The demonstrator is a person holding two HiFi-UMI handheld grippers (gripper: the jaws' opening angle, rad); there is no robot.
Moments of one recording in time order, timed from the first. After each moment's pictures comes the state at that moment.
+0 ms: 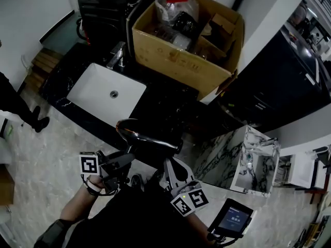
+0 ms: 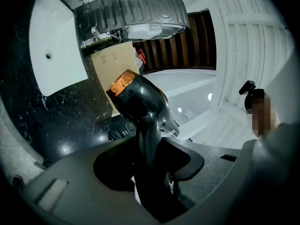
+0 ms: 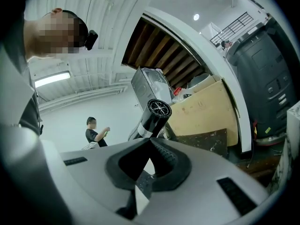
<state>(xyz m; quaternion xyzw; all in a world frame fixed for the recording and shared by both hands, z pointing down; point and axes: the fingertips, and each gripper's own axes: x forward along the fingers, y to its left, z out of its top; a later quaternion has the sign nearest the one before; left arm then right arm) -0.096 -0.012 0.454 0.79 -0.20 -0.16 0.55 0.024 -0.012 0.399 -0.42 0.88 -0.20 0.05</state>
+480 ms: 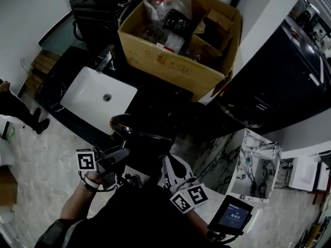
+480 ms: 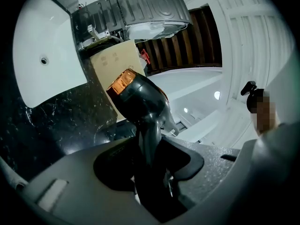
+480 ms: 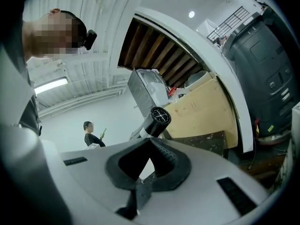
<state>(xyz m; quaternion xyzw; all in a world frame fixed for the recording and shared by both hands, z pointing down) -0.067 -0.072 0.466 0.79 -0.24 -0.15 0.54 0.068 -0.067 0.408 -0.41 0.88 -0.22 0.06</state>
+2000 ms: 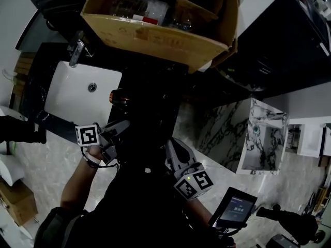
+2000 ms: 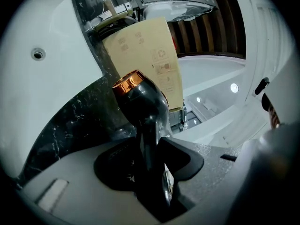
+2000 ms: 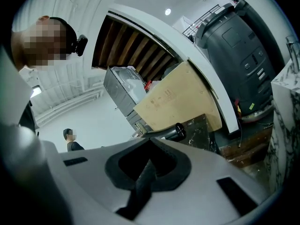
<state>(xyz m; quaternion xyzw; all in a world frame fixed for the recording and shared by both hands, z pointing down) -0.065 -0.180 0.569 0.77 -0.25 -0.04 0.59 0.084 -0.116 0.476 -0.49 0.81 -0.32 0.07</state>
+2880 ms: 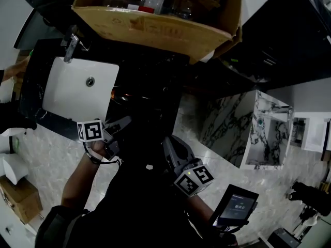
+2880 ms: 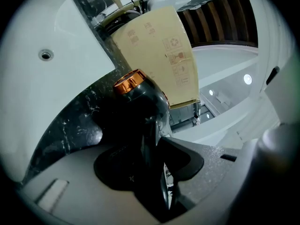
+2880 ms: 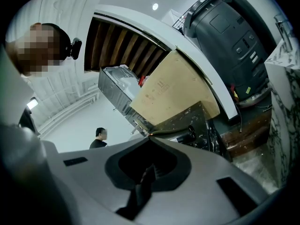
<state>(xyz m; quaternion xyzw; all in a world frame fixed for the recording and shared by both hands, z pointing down) -0.057 -0.178 0.614 0.75 -0.27 0.02 0.60 0.081 -0.114 0.506 -0.47 0.79 -0.39 0.08</state>
